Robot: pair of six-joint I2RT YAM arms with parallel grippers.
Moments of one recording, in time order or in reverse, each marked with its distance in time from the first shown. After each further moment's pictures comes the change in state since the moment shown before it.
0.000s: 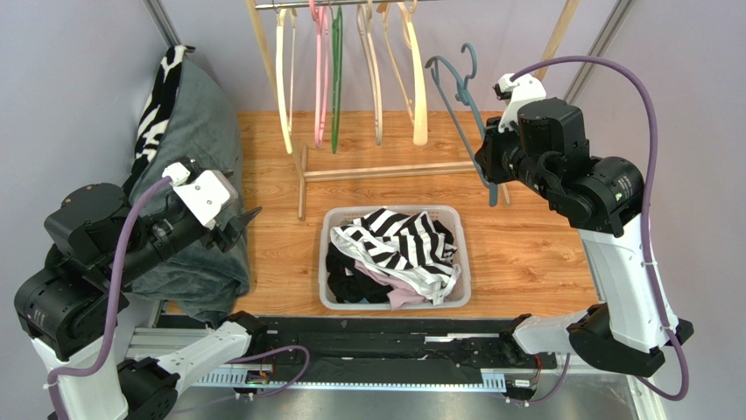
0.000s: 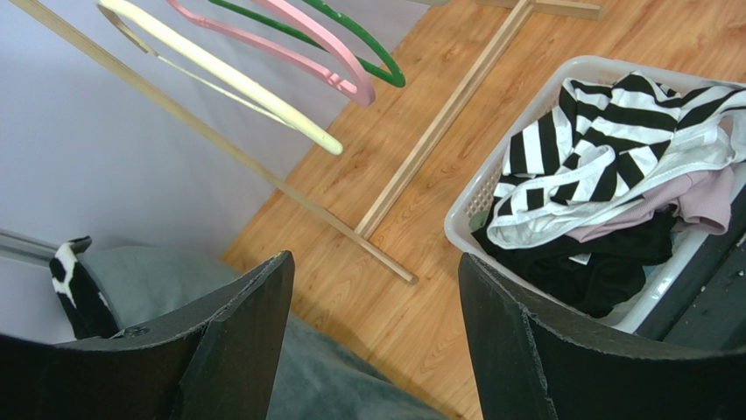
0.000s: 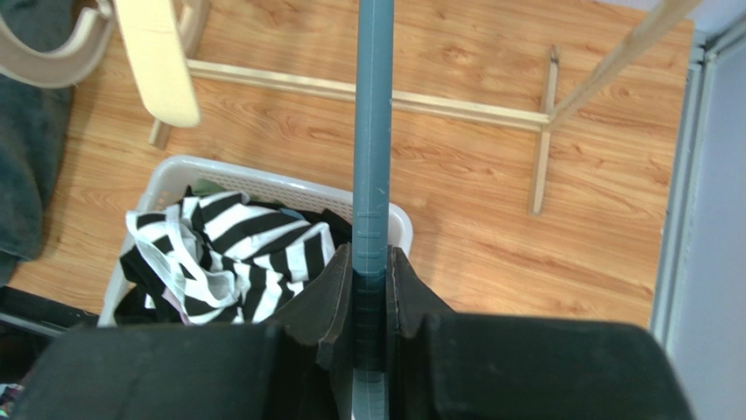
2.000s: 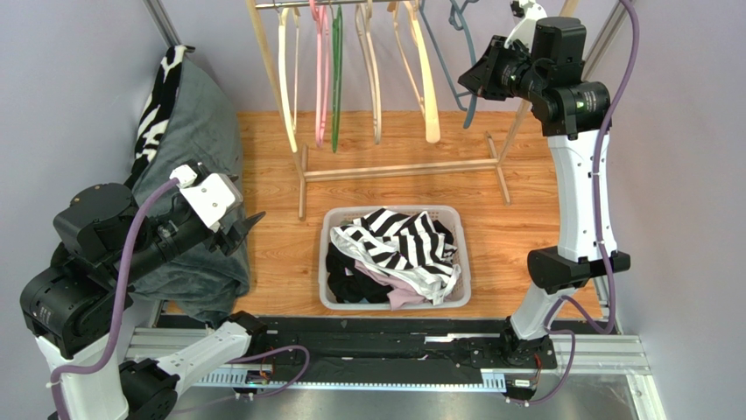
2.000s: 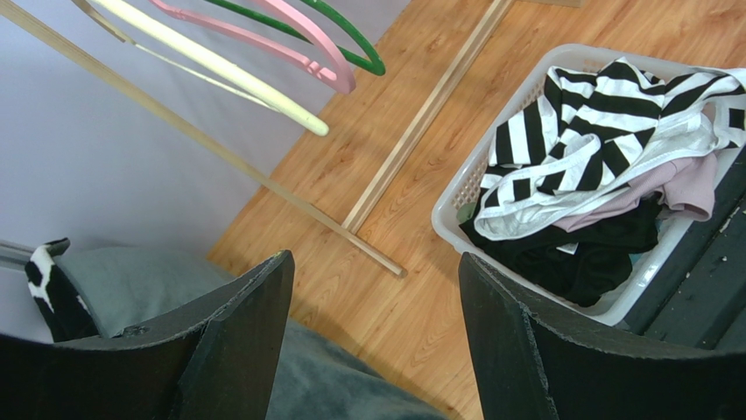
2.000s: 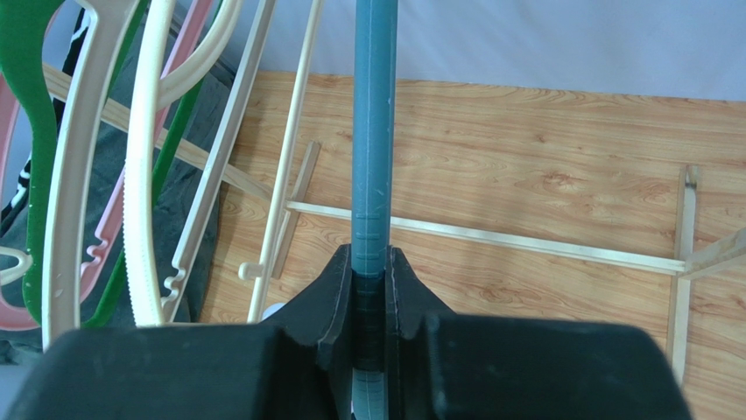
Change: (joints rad) left arm 0.003 -0.014 -0.039 -0.008 0.030 0.001; right arm -0.421 0.446 0.397 0.248 -0.579 0.112
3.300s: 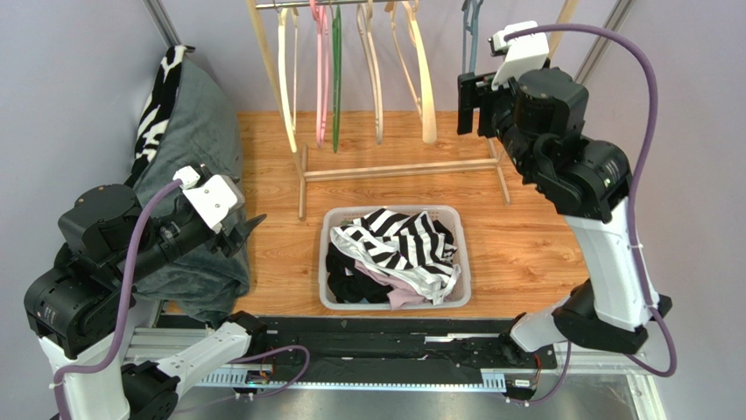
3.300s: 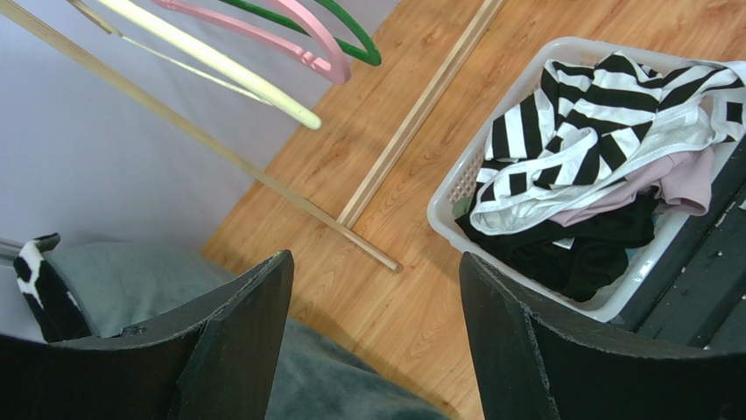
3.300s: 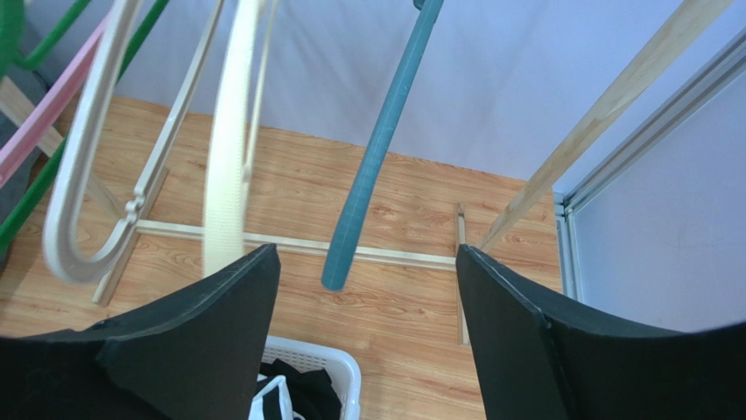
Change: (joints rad) left arm 0.016 -0.011 -0.026 0.000 0.015 -0.001; right arm 0.500 -0.291 -0.169 0.020 0.842 -0.325
